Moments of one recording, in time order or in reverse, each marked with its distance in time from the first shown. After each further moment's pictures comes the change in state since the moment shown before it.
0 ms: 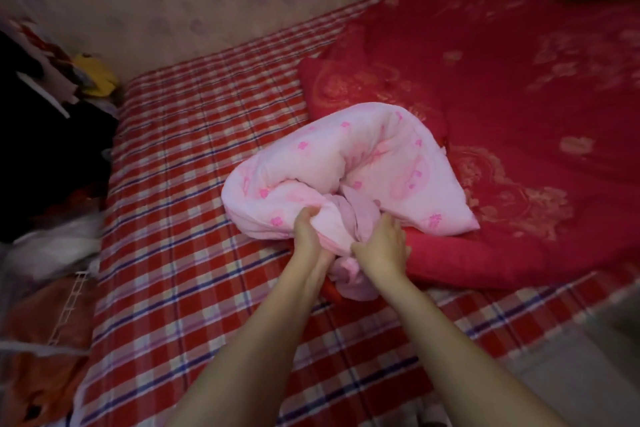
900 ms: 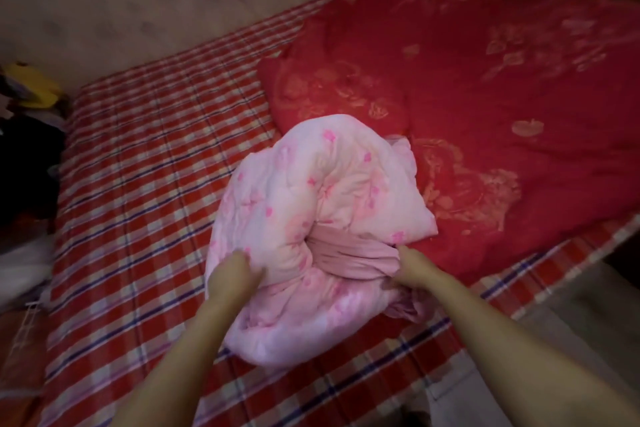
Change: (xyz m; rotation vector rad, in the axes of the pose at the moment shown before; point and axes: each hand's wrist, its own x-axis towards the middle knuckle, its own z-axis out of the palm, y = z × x) left_hand 0.025 0.020 -0.086 1.935 0.367 0.483; right_hand 0.085 0.157 -0.011 -0.280 -0.526 -0.081
